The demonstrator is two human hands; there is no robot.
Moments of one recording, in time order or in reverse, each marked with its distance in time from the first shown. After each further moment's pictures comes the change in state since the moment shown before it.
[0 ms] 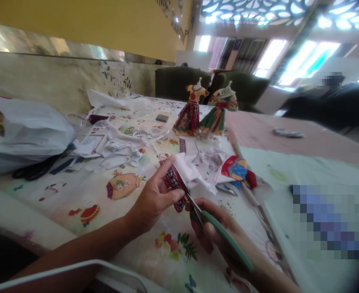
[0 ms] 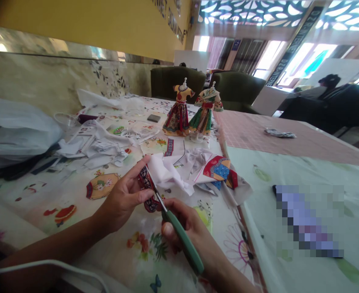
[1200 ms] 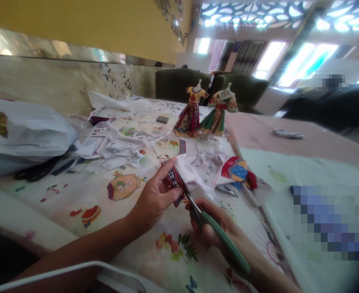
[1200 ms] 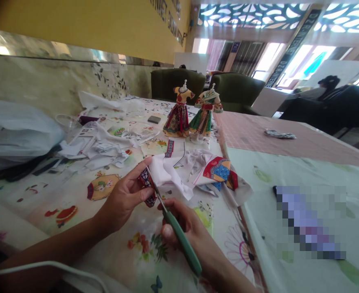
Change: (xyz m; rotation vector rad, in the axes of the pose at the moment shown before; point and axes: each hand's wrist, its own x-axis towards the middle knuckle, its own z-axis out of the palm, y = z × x) left_hand 0.001 0.000 0.001 0.045 0.020 0.047; right_hand 0.000 -0.005 0.000 -0.042 -0.011 0.037
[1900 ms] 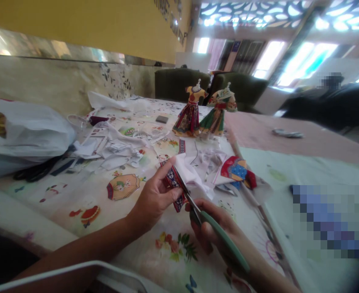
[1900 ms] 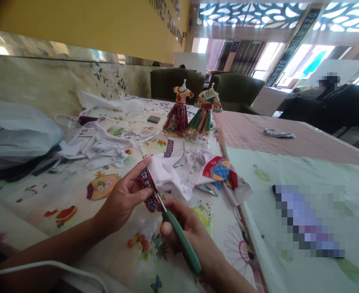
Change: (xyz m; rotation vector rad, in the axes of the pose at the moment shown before) left_hand -0.001 -0.001 0.000 0.026 0.011 0.006; right_hand 0.002 0.004 0.003 0.012 0.035 -0.015
